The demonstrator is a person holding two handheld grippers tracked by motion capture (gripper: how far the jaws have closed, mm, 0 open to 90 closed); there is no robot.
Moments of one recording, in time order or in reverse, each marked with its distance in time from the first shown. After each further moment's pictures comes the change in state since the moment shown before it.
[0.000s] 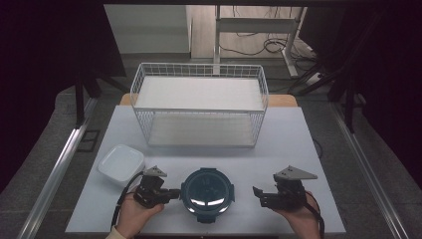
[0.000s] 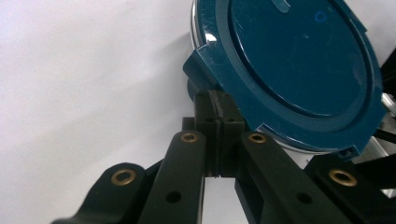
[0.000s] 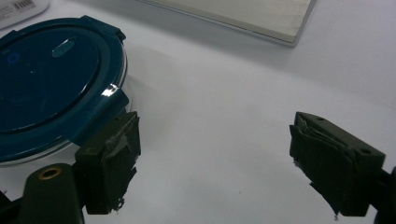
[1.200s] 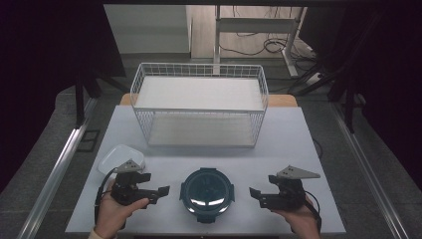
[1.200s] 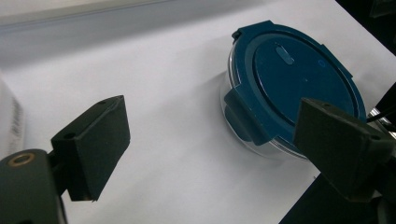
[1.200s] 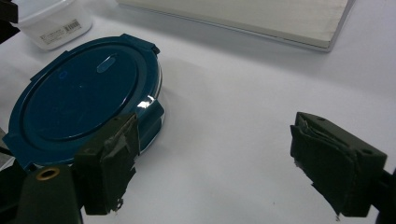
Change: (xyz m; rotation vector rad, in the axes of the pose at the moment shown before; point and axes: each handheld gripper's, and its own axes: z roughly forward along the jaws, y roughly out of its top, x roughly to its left) left arm 0.014 -0.006 -0.048 -0.176 0.079 -0.007; right arm 0.001 0.002 -0.002 -0.027 0.123 0.047
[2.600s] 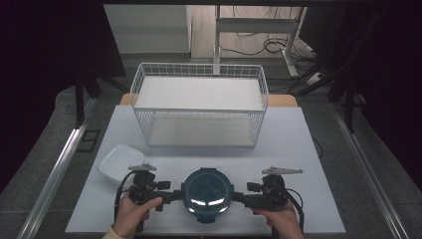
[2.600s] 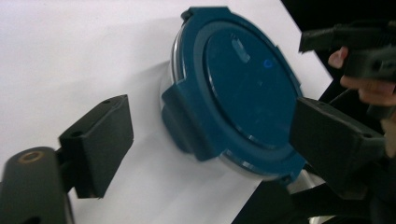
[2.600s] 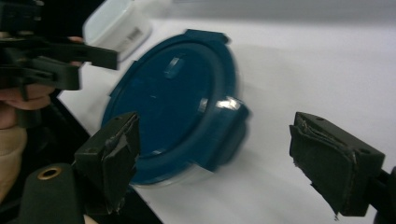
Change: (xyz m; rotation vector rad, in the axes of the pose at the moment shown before) left arm -0.007 0.002 0.039 0.042 -0.225 -0.173; right arm 0.023 0.006 0.032 0.073 0.241 0.213
